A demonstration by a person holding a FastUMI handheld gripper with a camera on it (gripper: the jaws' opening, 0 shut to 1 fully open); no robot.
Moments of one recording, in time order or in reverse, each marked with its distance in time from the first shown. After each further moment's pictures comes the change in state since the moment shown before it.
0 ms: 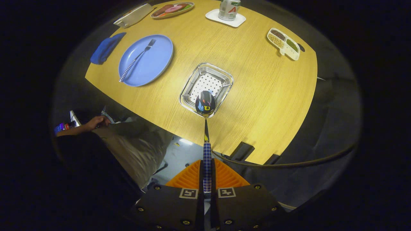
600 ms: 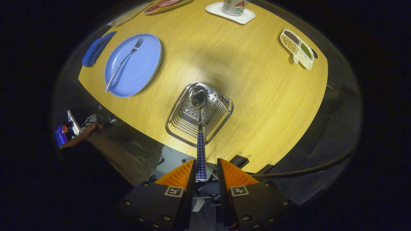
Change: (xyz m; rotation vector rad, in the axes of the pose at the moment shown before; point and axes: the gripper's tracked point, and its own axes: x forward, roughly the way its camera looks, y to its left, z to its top) arm 0.018 -0.012 0.054 0.014 0.037 0.021
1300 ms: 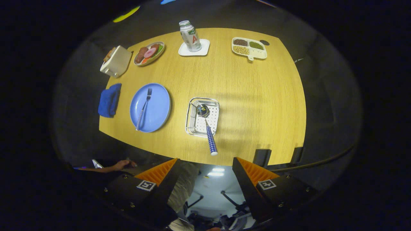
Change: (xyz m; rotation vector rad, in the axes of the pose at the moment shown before) arm -0.052 0.052 -0.049 0.441 -0.511 0.218
